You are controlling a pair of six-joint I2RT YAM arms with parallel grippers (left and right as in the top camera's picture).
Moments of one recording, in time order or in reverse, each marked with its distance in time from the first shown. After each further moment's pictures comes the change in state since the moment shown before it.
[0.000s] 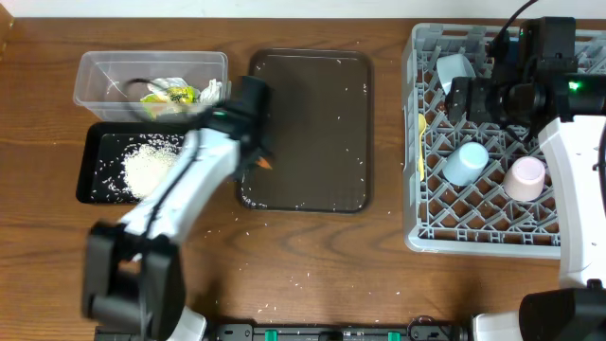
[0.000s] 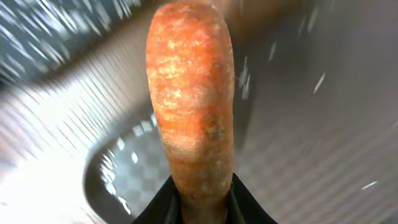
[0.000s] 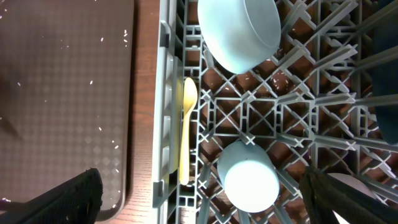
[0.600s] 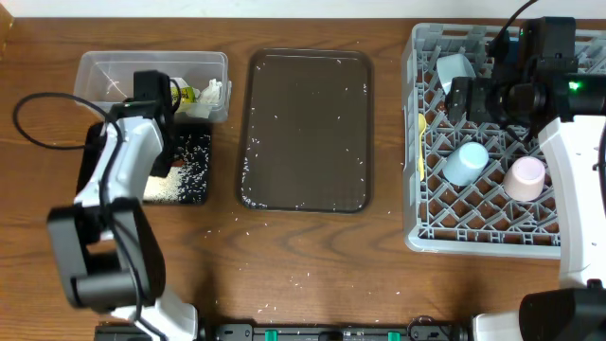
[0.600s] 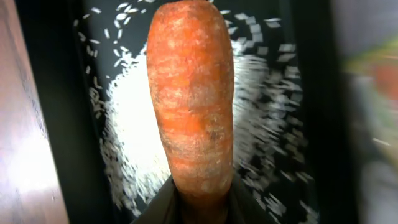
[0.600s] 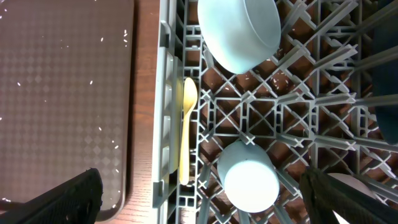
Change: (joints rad) left arm 0.404 0.125 0.004 -0.006 -0.184 0.006; right arm 0.000 0.000 0.000 0.000 0.000 0.000
